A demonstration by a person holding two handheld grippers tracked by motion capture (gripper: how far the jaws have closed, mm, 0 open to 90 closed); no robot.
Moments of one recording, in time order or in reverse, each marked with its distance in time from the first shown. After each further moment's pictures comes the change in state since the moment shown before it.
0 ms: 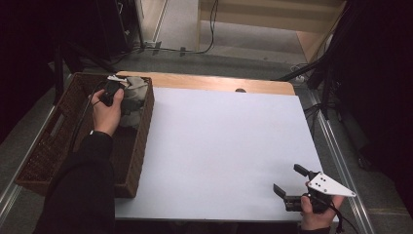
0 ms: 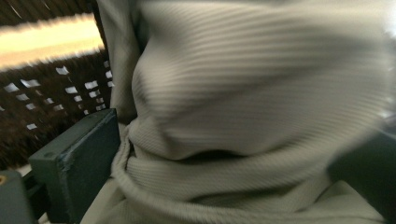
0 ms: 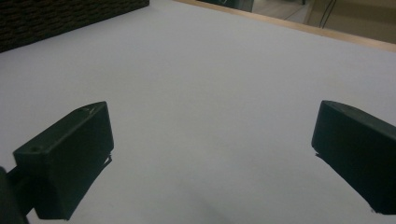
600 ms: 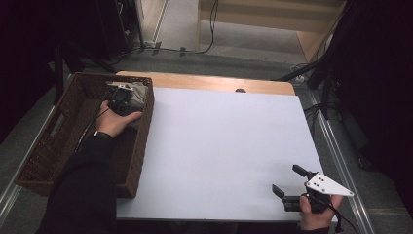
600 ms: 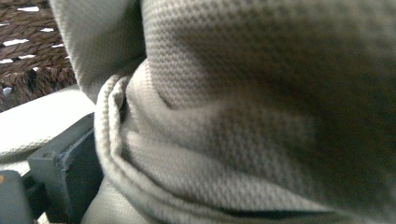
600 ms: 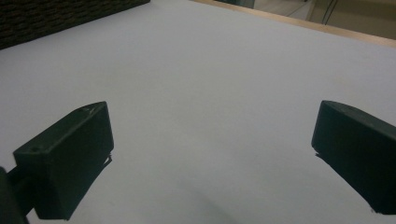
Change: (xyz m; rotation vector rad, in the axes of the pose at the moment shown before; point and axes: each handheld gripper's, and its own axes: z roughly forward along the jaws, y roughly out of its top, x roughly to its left) left arm 0.002 -0.021 0.037 0.083 0.075 -0.044; right arm 0.001 -0.001 0.003 0.011 0.007 -0.009
